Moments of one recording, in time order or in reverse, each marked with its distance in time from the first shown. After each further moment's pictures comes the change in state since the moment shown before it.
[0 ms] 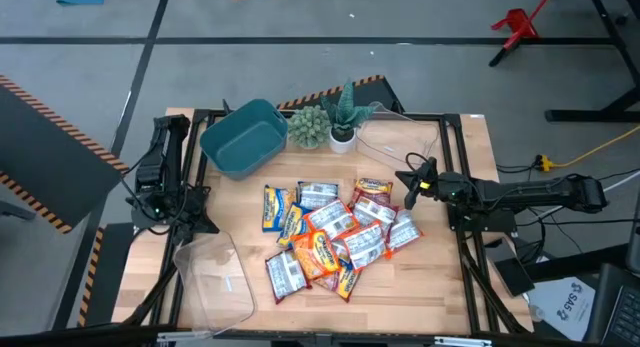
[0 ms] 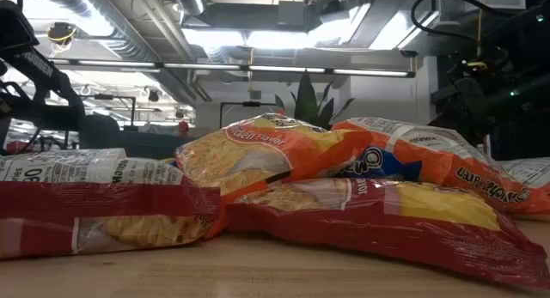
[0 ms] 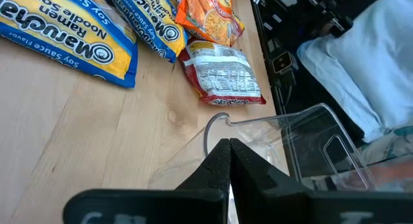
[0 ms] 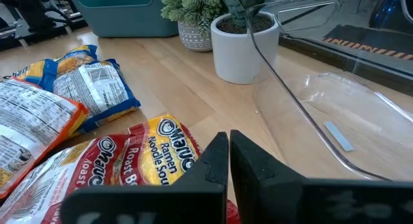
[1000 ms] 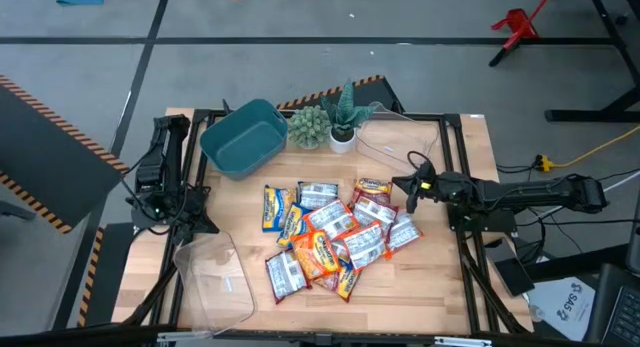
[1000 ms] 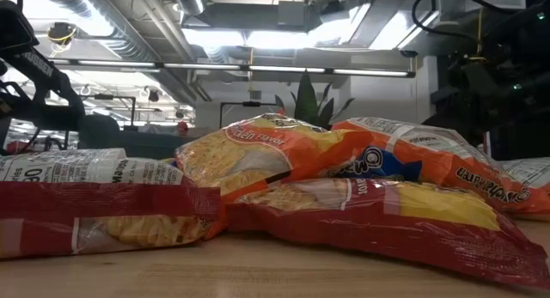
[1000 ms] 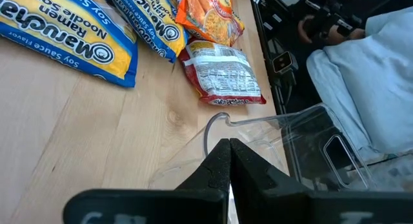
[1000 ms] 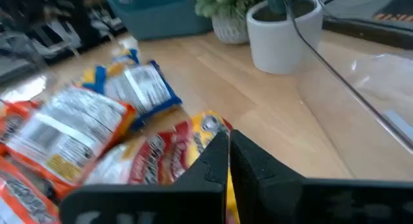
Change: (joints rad) left arm 0.000 0.000 0.000 0.000 0.000 0.000; right arm 0.000 0.000 0.000 0.038 -0.141 0.110
